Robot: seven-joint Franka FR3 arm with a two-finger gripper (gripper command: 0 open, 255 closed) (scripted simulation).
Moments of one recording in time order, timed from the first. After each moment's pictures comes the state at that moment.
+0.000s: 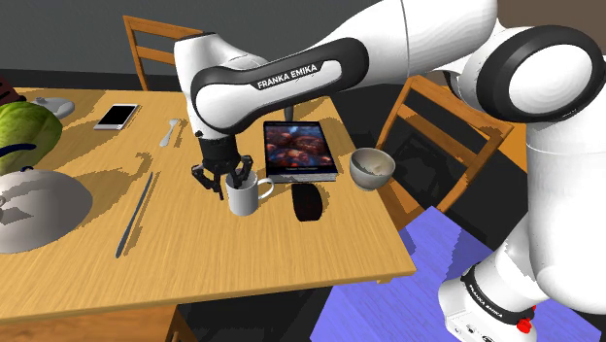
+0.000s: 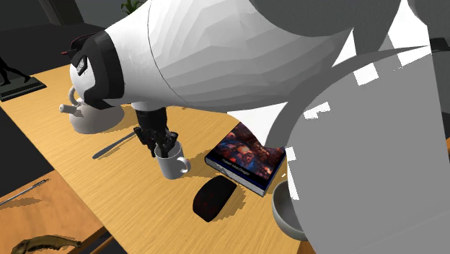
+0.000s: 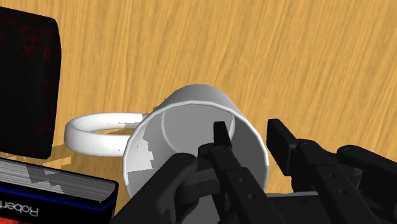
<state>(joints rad) 0.27 0.59 0.44 -1.48 -0.13 1.89 0.94</state>
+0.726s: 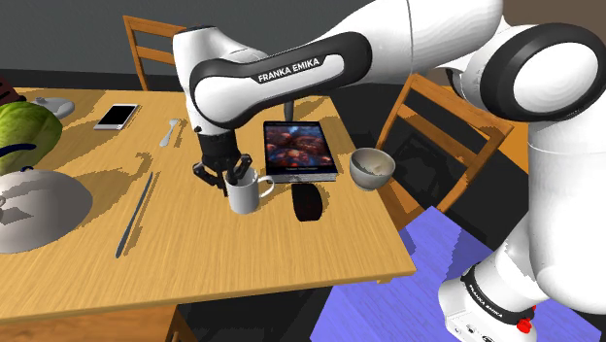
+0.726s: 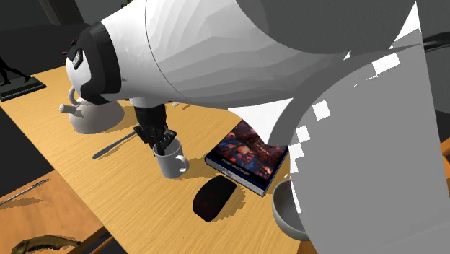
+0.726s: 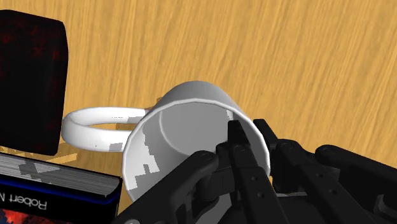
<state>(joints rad) 0.27 0.58 0.44 -1.47 -0.12 1.87 0.94</state>
